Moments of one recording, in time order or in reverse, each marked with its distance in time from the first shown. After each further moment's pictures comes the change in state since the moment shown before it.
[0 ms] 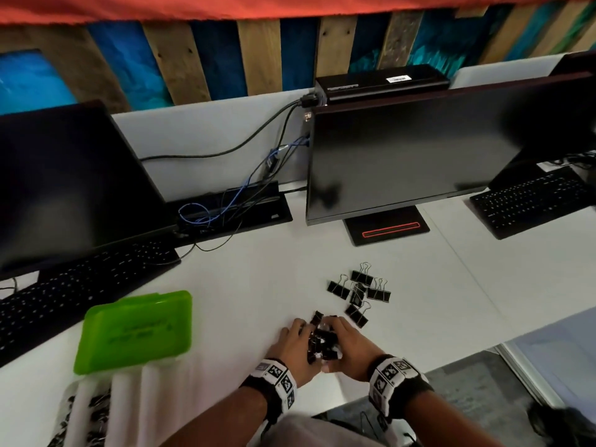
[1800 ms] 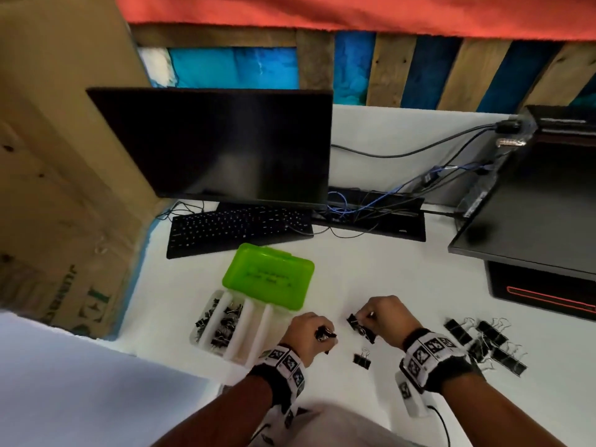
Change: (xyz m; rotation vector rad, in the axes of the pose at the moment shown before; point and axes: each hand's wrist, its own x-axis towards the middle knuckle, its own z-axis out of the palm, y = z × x) left_hand -0.099 -0.109 -0.045 -0.530 0.464 -0.273; right_hand 0.087 -0.140 0.009 -0.272 -0.110 -0.312
